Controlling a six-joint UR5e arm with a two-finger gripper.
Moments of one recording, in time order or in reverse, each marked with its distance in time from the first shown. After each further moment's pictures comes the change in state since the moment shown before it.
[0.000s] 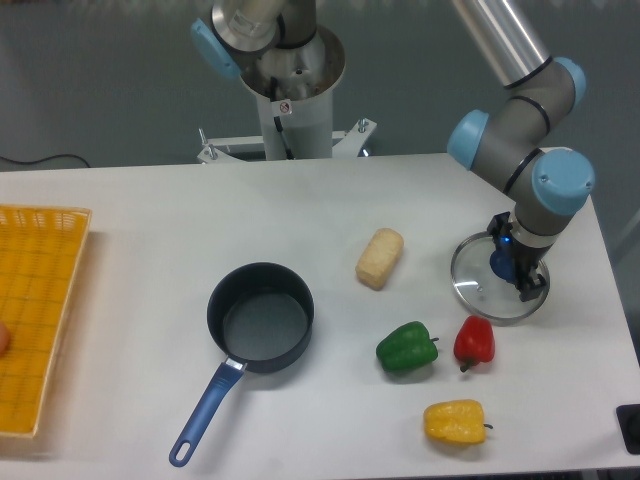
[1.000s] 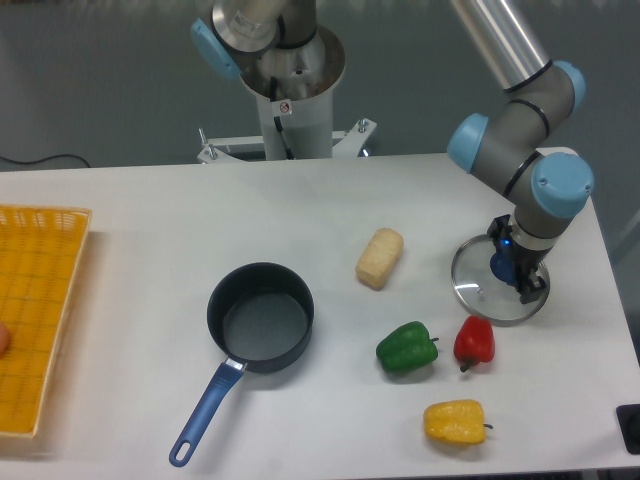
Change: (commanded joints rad) arm 0.000 -0.011 -0.002 0.025 0.000 0.000
